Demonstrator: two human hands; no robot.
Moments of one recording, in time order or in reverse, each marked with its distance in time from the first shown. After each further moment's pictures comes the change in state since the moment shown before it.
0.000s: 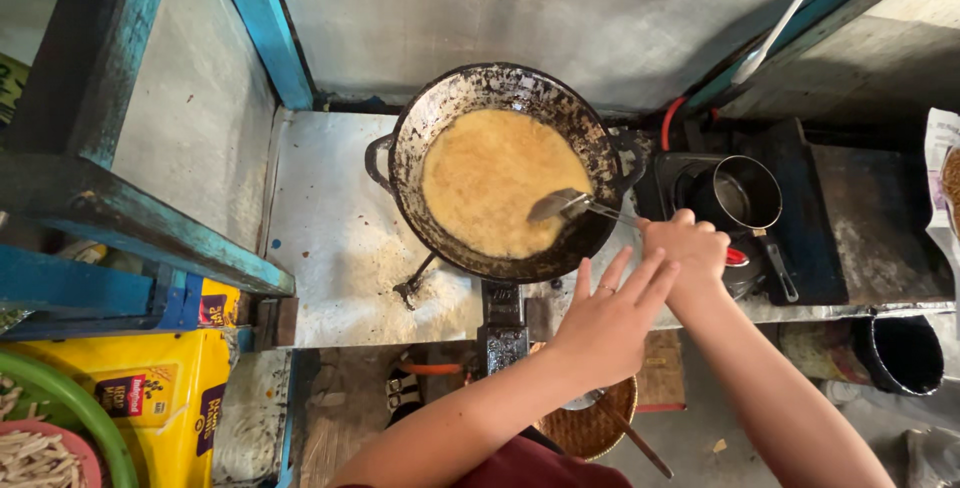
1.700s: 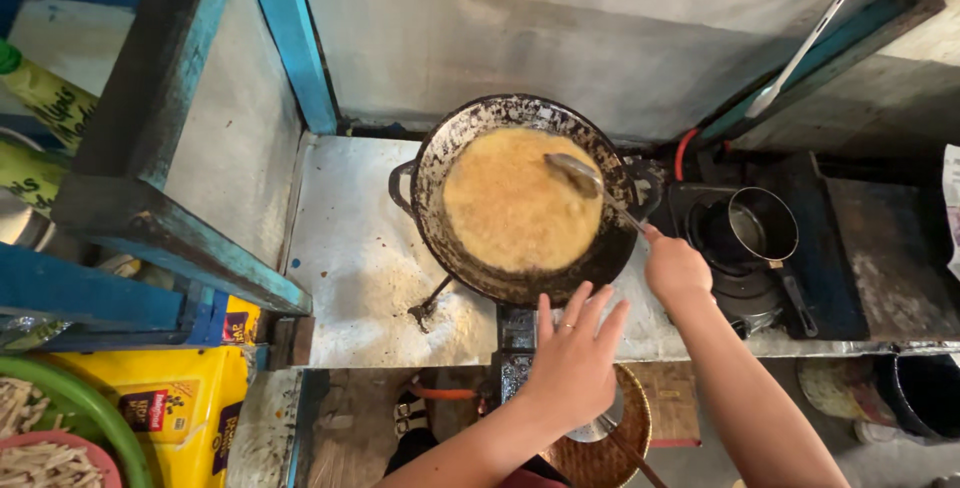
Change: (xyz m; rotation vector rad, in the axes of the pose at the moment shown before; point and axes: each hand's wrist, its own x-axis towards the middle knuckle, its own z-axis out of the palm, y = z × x) left_hand -0.046 -0.022 -0.012 -0.004 0.137 -0.144; right_hand 0.064 -0.014 0.058 0.514 0.018 0.030
